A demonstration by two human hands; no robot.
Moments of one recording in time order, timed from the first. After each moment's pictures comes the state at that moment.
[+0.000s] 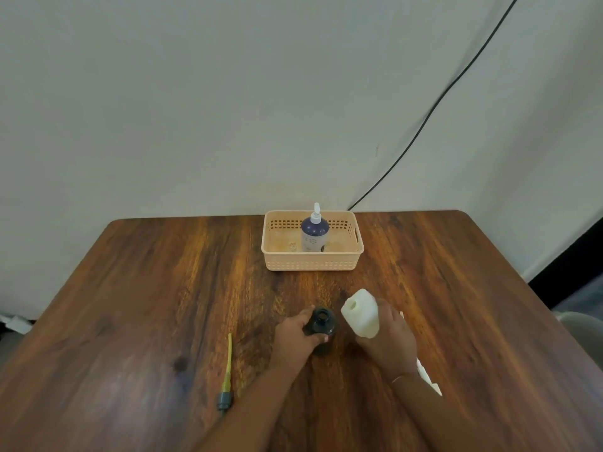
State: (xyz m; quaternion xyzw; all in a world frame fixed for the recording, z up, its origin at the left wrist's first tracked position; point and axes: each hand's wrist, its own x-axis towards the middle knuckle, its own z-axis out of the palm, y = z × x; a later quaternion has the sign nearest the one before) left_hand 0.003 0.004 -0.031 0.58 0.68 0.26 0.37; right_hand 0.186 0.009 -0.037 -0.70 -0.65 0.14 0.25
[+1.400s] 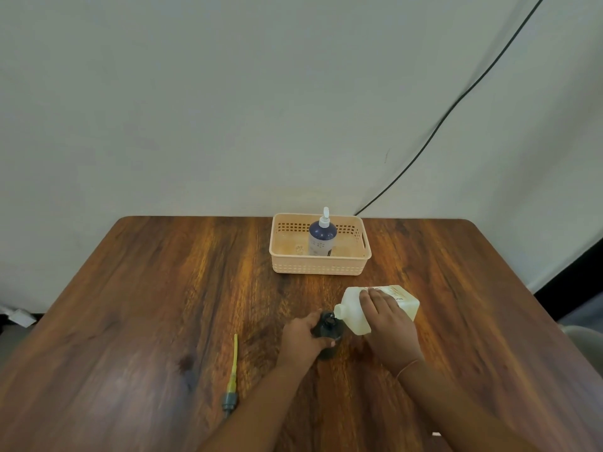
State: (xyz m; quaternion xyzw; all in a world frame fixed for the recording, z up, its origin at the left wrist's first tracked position) left_hand 0.003 0.009 -0.033 0.56 0.68 0.26 0.40; right_hand 0.175 0.024 -0.007 -0.59 -0.80 -0.05 0.08
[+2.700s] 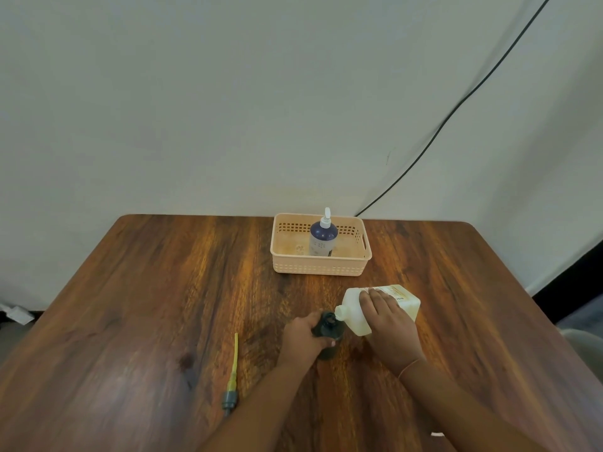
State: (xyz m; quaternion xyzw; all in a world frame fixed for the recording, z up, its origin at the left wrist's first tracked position) left_hand 0.003 0.007 -0.030 0.55 0.68 0.27 0.41; right_hand 0.175 0.024 -0.005 -0.57 -0.81 -0.06 0.08
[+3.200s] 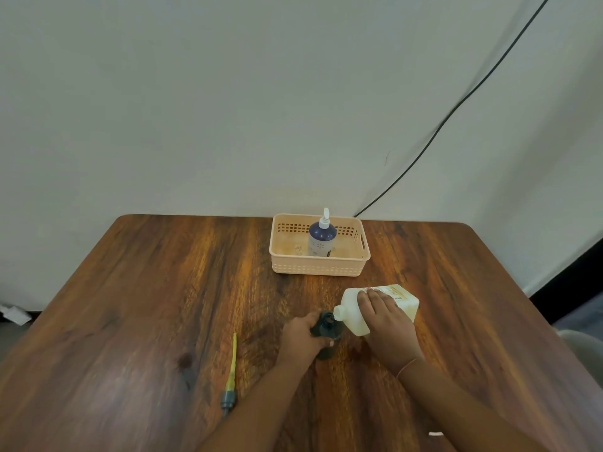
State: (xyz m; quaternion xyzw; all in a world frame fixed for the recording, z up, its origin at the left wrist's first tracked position) left_hand 0.003 0.007 -0.030 0.55 0.68 0.27 0.41; right_hand 0.175 0.023 -0.002 -0.58 -0.81 -0.06 0.05
